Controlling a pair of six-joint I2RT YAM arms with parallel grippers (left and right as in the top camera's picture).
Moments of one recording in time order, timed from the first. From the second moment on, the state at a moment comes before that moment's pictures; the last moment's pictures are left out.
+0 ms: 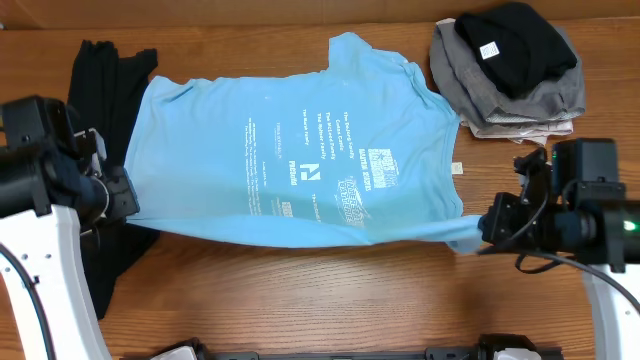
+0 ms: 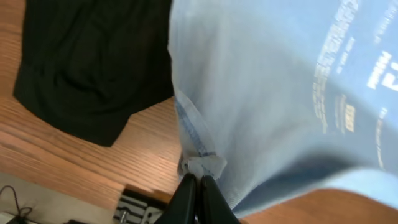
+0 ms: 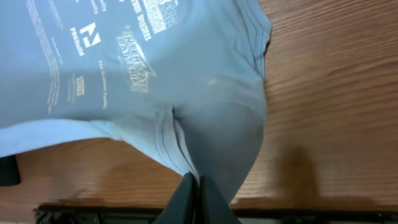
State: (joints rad) left arm 0.32 1.35 1.56 -1.53 -0.04 -0.10; right arm -0.04 1.12 1.28 -1.46 -0.29 0.26
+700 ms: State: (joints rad) left arm 0.32 1.50 1.22 -0.84 -0.15 -0.23; right arm -0.03 1.47 1.26 -0.91 -0.29 0.22
